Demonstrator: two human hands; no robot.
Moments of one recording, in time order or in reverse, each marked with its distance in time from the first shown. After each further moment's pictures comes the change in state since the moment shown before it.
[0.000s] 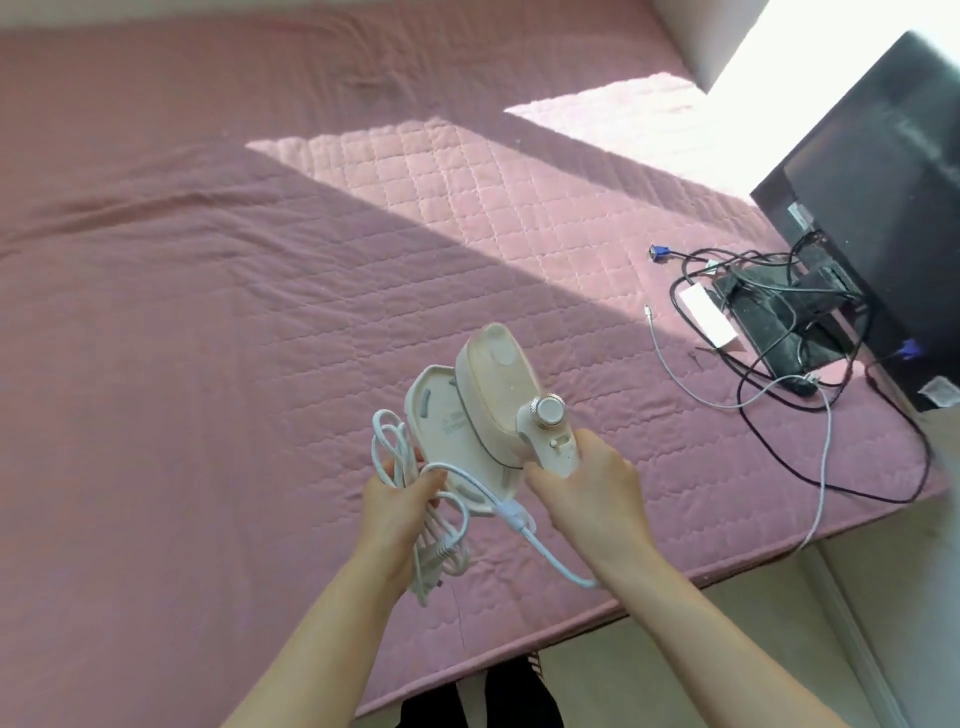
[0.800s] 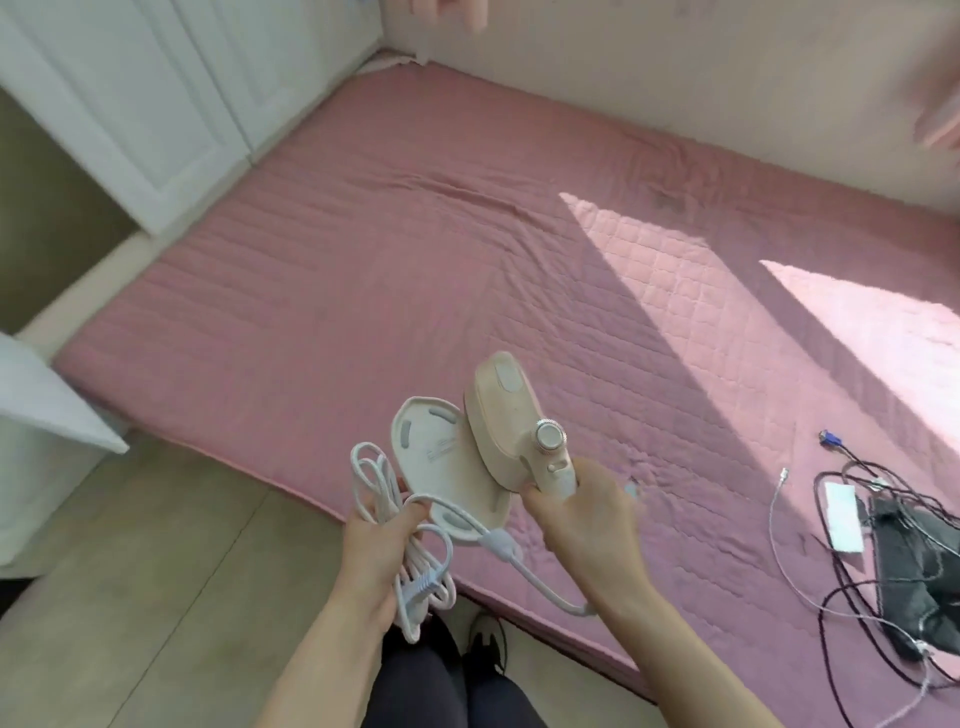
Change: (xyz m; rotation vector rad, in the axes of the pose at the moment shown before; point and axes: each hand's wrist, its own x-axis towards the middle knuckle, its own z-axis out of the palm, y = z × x) left_hand -0.258 -0.044 -0.065 -0.637 0.540 0.014; right_hand -0.145 -0.054 -0.056 -0.098 -0.435 -0.535
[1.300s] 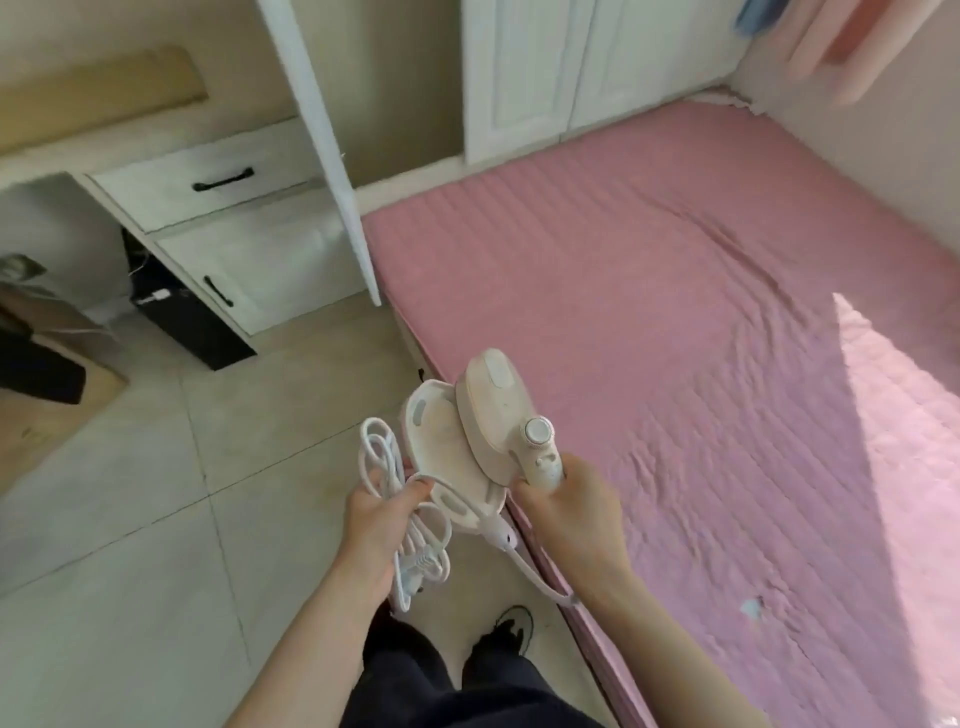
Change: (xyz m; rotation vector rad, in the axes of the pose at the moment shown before) left_hand -0.077 -0.045 -0.181 -0.294 0.483 0.060; right_hand -0.098 -0.087 0.117 -0.180 -0.466 -0.352
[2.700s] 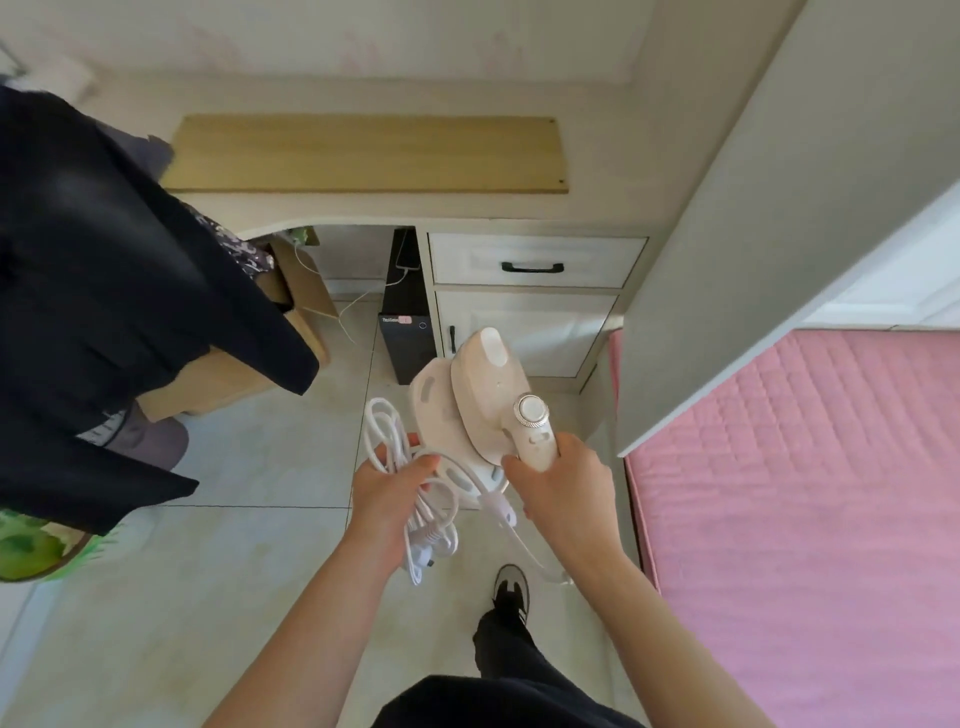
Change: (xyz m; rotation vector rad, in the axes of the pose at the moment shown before) left_hand 0.243 0.219 -0.285 -0.398 0.403 -0.021; right_hand 0.159 -0.363 0.311 -0.159 -0.355 -0.290
